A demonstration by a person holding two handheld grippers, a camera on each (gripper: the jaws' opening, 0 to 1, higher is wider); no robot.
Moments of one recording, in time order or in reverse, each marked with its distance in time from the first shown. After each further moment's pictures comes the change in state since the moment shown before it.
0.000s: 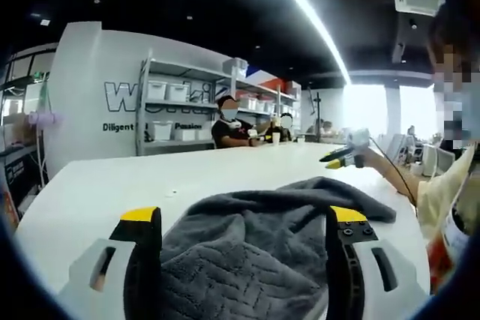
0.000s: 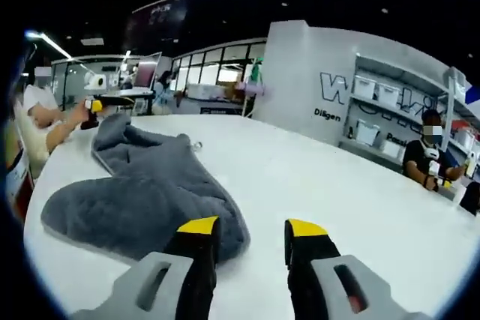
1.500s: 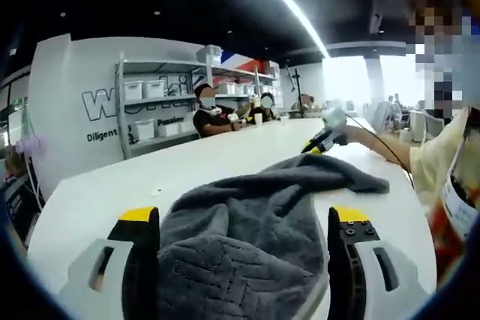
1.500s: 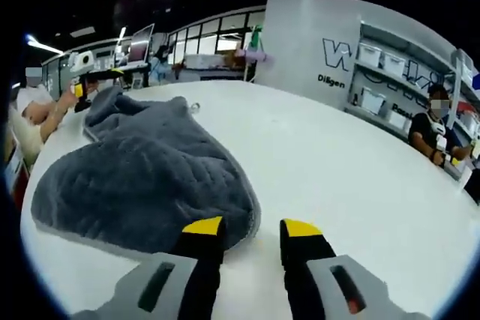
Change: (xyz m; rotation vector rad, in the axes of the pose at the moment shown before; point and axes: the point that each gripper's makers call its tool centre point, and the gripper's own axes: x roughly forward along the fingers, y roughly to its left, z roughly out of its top) left arm 0.008 -0.027 -0.015 0.149 0.100 -0.082; right arm 0.024 0.004 -0.053 0.036 0.217 0.032
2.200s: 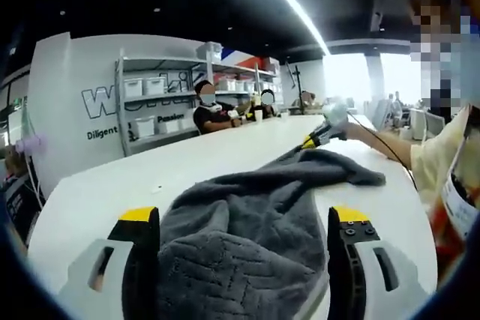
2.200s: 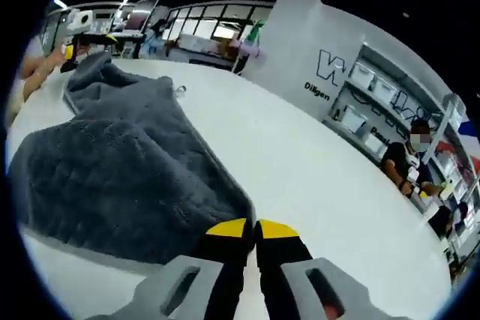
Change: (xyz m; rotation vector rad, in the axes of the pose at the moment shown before) left arm 0.001 0.002 -0.004 0.000 0.020 0.002; right arm -0.009 -0.025 0.023 -0.225 -0.007 -0.251
